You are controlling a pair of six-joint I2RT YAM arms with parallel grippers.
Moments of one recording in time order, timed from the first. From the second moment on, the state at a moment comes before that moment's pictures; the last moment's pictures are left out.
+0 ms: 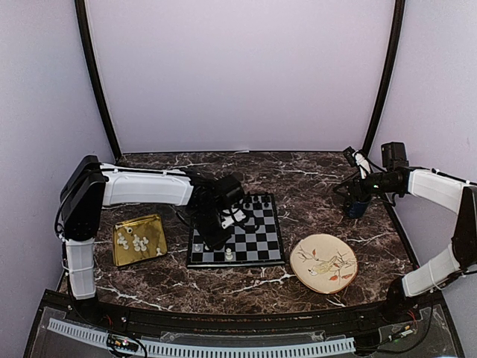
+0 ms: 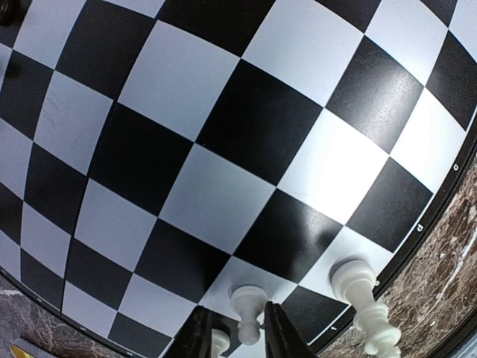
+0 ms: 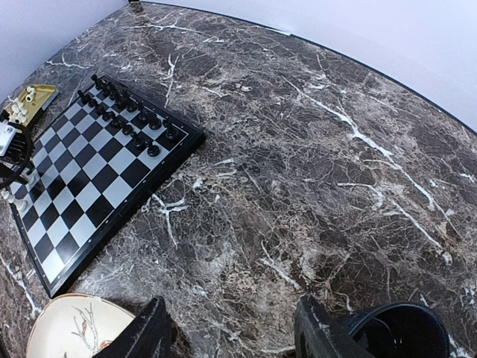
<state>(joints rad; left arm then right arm) -0.93 2.01 1.50 -0.92 -0.03 0.07 0.01 1.37 0.89 -0.33 -0.67 -0.42</state>
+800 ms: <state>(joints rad) -0.42 1.59 1.20 -0.95 -0.12 -0.22 0.01 1.37 0.89 -0.33 -0.67 -0.42</state>
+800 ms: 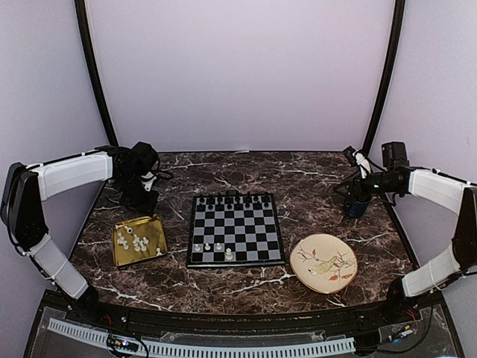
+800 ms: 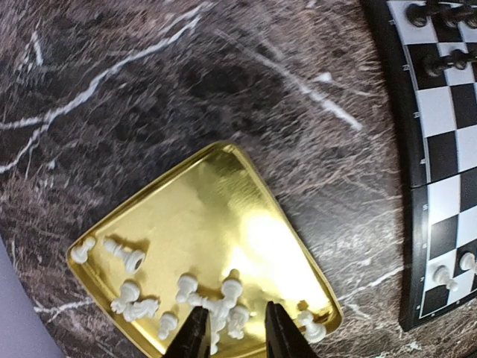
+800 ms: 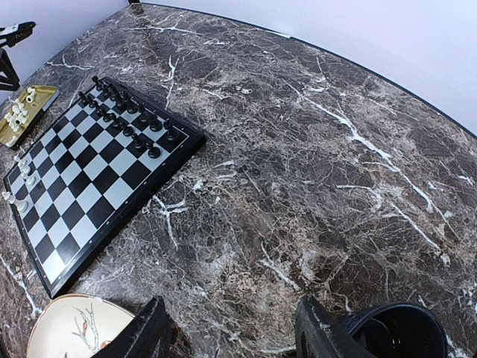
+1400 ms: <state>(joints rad) -0.19 1.54 1.04 -0.98 -0.15 -0.36 0.01 1.36 0.89 -0.33 -0.67 -0.42</state>
